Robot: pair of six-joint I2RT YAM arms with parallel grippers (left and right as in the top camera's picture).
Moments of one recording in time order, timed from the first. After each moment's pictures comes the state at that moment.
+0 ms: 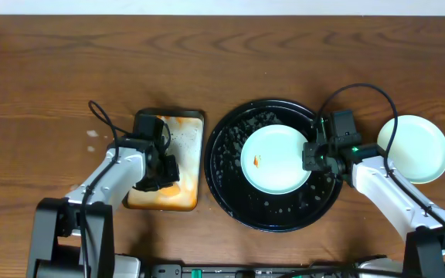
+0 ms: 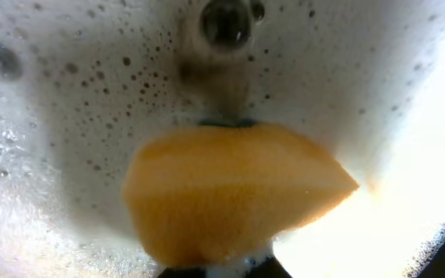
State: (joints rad) left arm -0.14 1.58 0.77 -0.71 0.15 -0.35; right arm 0.23 1.48 0.75 -0.44 -0.07 0.24
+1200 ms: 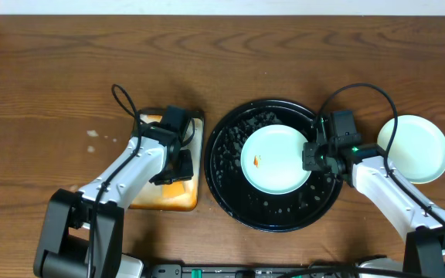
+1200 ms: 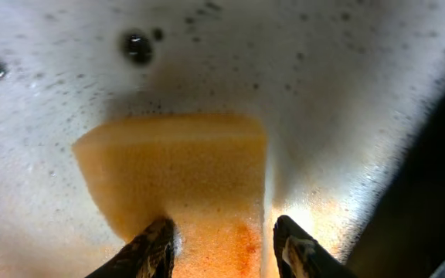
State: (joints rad) left arm -0.31 1.61 0.90 -0.84 0.00 -0.49; right arm 0.23 1.48 0.75 -0.44 -0.07 0.24
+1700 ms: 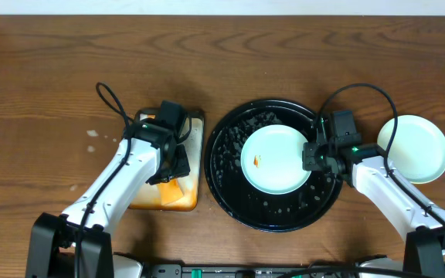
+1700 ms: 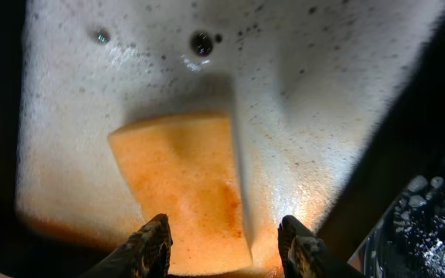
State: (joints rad) left arm -0.31 1.52 0.96 -0.98 -0.03 -0.59; right arm 0.23 1.48 0.75 -0.44 -0.07 0.24
